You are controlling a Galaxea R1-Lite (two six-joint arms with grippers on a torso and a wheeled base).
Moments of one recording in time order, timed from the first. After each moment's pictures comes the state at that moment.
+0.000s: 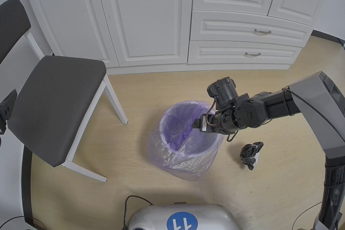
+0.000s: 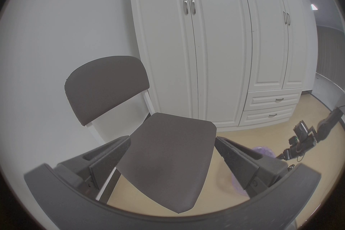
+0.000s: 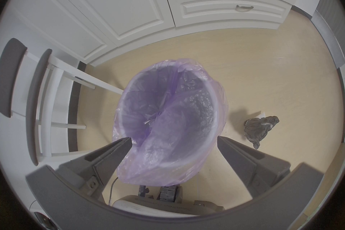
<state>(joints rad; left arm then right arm) -0.25 0.83 -0.59 -0.24 0.50 0.03 0.55 2.25 -1.53 0.07 -0.19 0.49</state>
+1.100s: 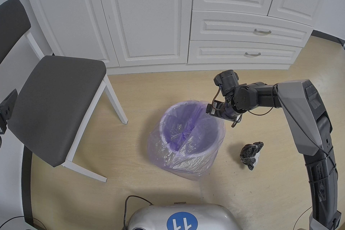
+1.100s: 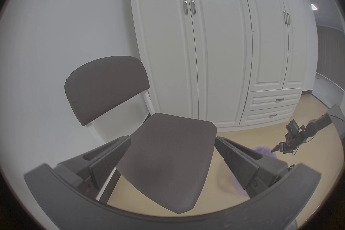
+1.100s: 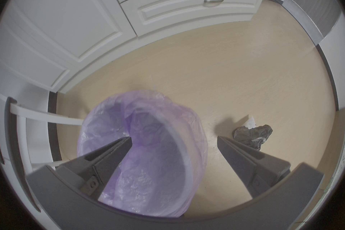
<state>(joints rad) -0.25 0.83 -0.58 -0.25 0.50 0.03 0.41 2.50 -2.00 0.31 -0.26 0.59</state>
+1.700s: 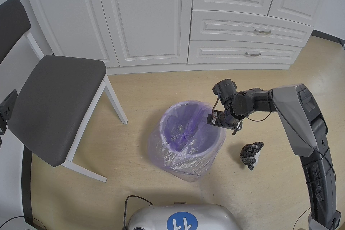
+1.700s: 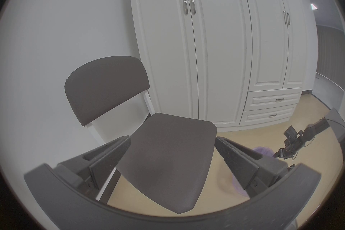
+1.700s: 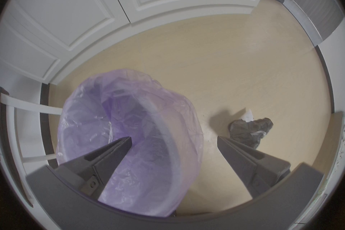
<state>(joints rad) -0.25 0.83 -0.58 -0.25 0.50 0.03 0.40 2.55 -2.00 0.37 -0.26 0.58</state>
